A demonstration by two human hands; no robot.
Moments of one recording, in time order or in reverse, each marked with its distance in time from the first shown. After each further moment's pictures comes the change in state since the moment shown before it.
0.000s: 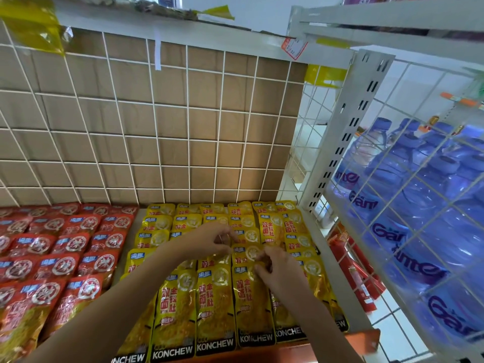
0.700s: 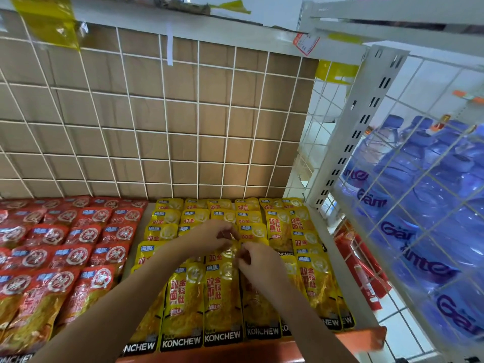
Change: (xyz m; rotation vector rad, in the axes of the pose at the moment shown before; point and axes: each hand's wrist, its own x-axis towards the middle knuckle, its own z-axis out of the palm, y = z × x) left_hand -0.006 -0.011 0.003 0.031 0.063 -0.041; right_hand 0.012 -0.041 0.021 -0.054 -0.104 -0.013
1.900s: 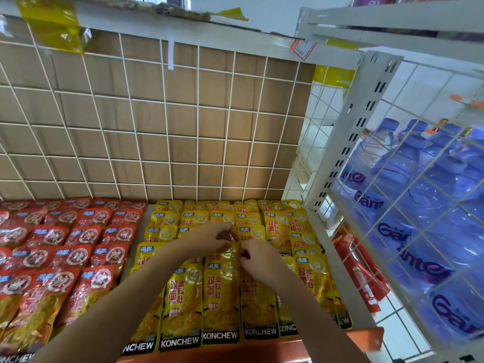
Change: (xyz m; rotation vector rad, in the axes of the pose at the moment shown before) left_hand 0.000 0.002 0.001 0.019 0.035 0.005; right_hand 0.013 0.000 -0.013 -0.016 -0.185 -0.010
